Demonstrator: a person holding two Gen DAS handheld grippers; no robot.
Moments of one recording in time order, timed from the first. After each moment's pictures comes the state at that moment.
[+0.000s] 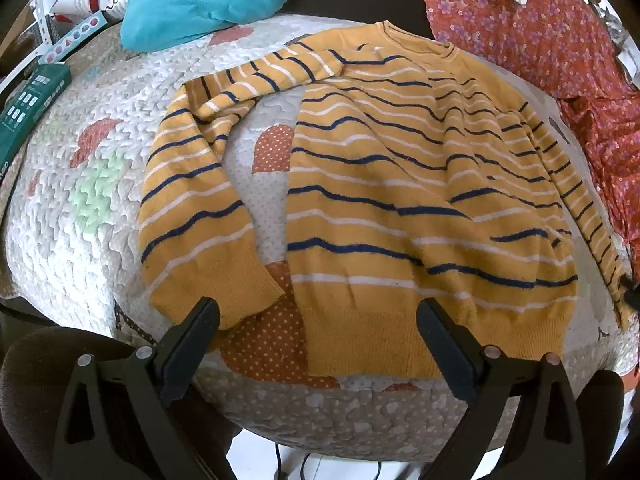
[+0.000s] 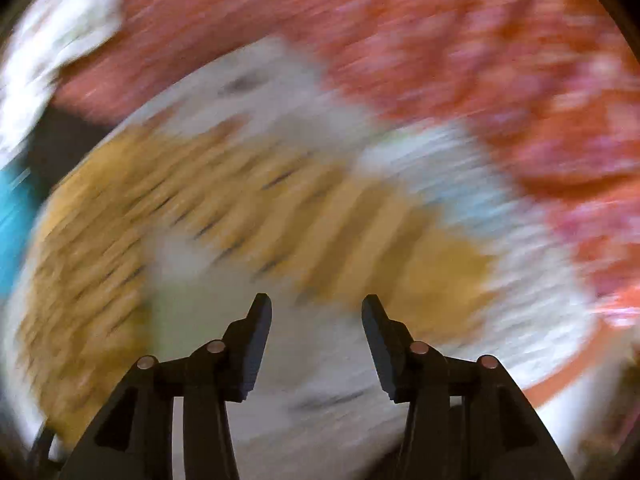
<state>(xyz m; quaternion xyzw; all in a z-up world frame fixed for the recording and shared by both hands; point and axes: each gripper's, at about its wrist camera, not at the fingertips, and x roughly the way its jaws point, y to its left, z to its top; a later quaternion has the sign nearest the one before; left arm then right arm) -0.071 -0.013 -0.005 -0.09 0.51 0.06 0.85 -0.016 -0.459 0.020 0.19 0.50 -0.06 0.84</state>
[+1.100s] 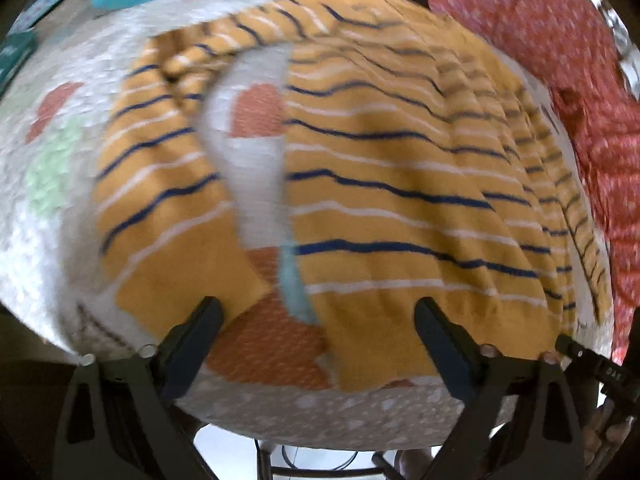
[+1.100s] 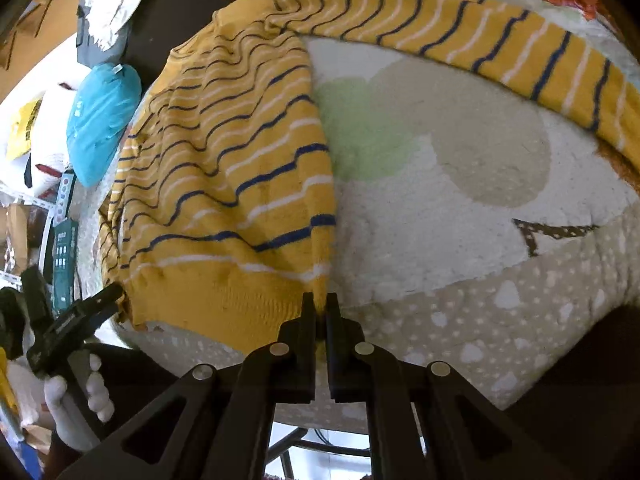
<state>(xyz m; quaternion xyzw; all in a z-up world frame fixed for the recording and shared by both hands) -0.043 -0.005 -0.033 -0.13 0.58 -0.01 0.81 -0.054 -0.381 -0.028 0.22 0.57 0.13 0.78</state>
